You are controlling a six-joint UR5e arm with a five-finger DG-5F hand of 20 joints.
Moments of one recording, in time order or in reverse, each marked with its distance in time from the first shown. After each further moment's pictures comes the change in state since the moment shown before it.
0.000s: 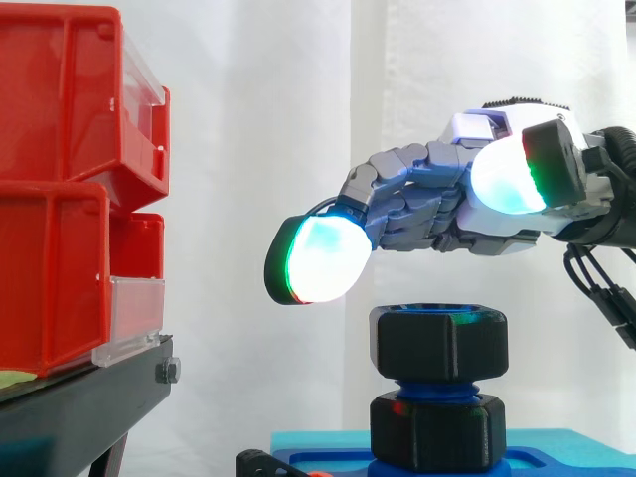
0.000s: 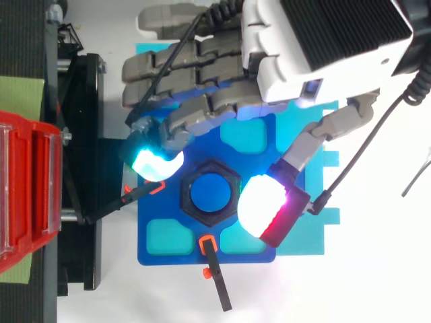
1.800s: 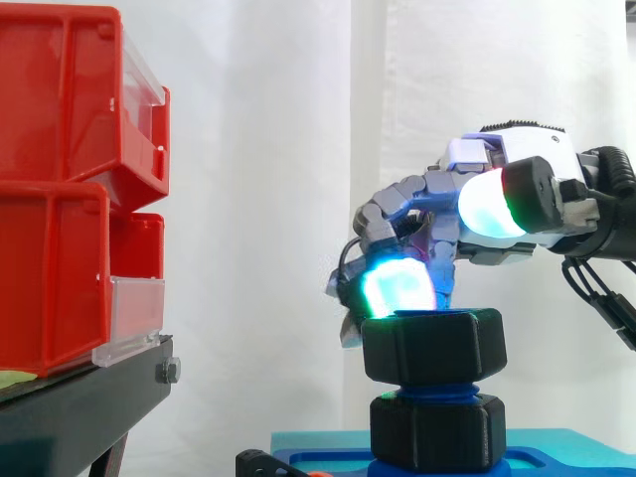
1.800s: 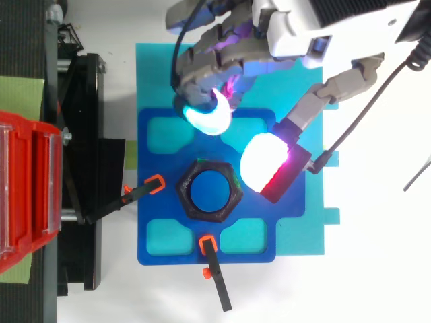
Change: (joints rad) arm -0.040 0.000 -0.020 0.032 -0.004 -0.022
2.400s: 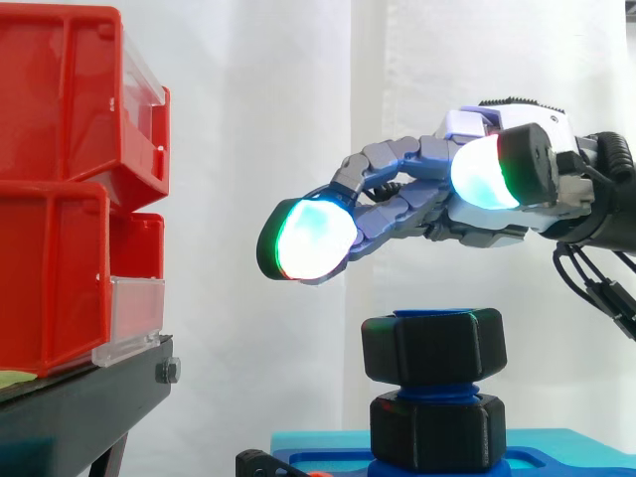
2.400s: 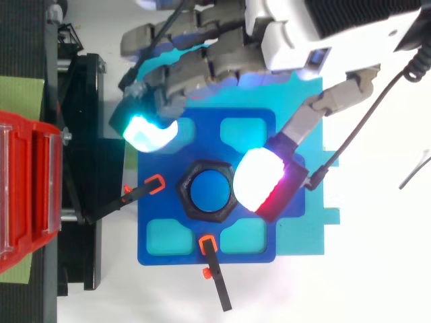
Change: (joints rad) arm 0.020 0.000 0.001 0.051 0.003 0.001
